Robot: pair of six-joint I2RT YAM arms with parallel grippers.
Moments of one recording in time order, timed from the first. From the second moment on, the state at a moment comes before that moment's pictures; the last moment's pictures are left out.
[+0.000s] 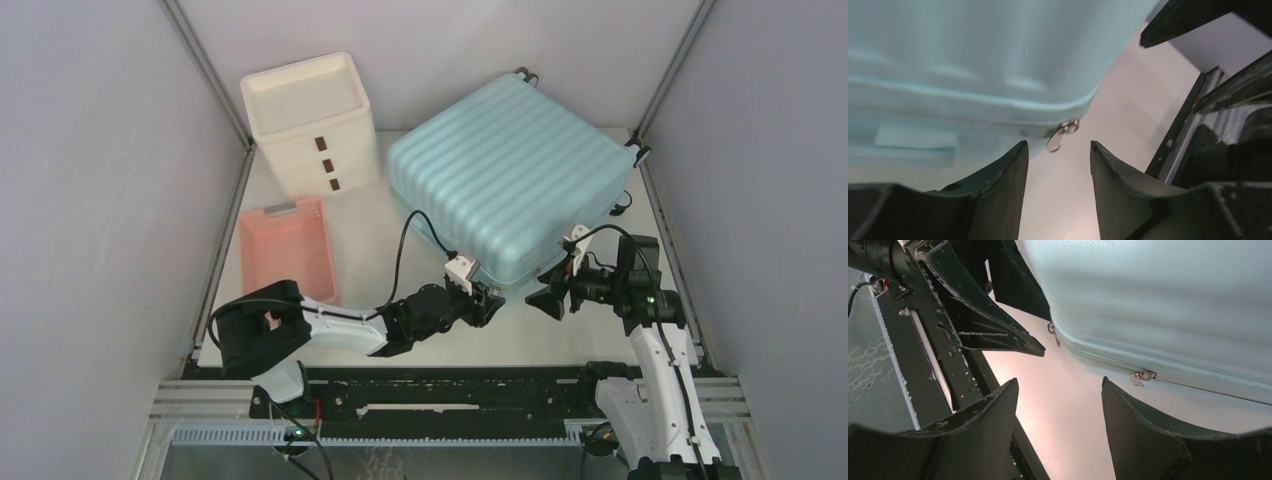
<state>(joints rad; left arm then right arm) -1.20 1.60 0.64 0.76 -0.25 -0.43 -0.07 0.73 0.68 -0.81 -1.00 -0.51</state>
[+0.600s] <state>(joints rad) -1.24 1.65 0.68 0.76 -0.37 -0.53 -0.13 0.72 0.68 -0.76 -1.04 -0.48</state>
